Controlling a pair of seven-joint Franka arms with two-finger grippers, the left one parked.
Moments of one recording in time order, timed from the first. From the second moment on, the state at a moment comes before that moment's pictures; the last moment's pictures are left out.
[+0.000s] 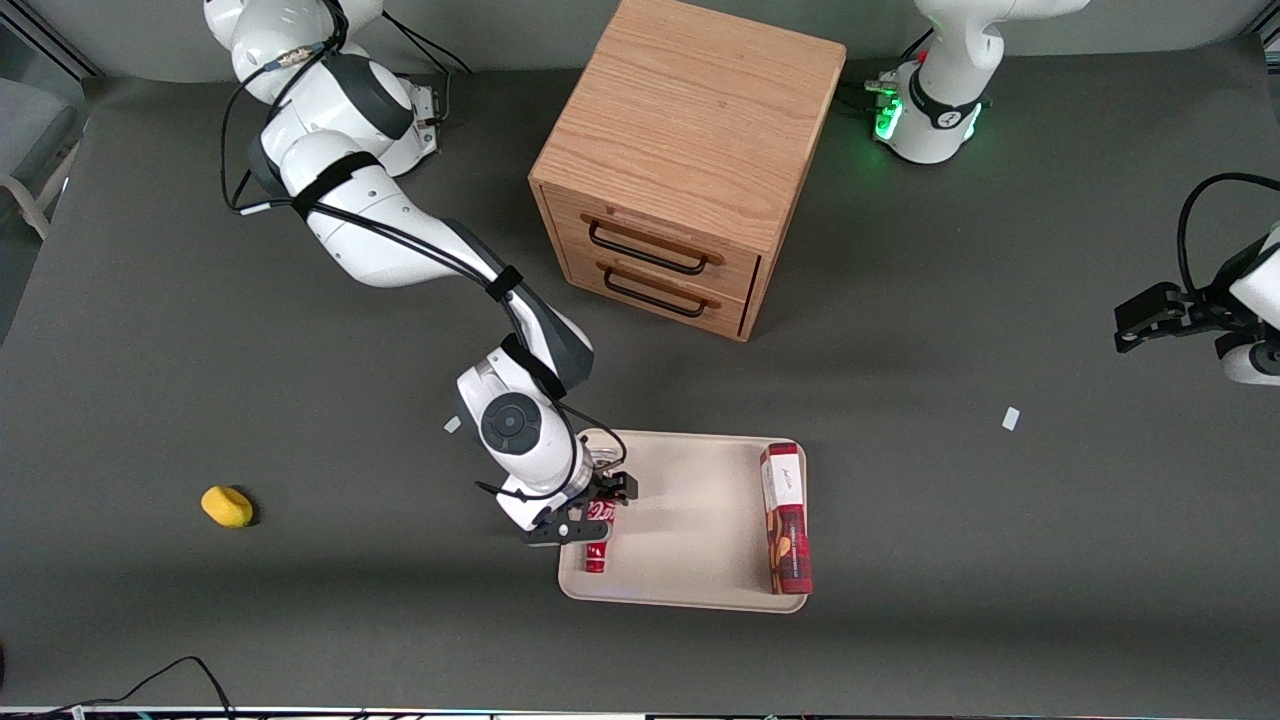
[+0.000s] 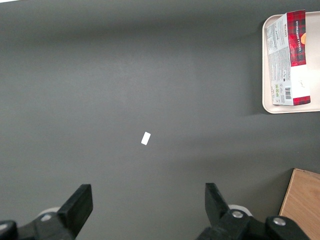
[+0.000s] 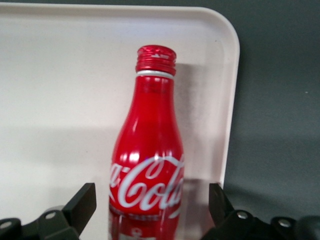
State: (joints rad) arm 0.33 1.16 0.33 -0.98 -0.31 2.28 0.61
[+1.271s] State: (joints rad) arm 0.33 1.13 0.33 -0.98 -0.32 2.30 0.61
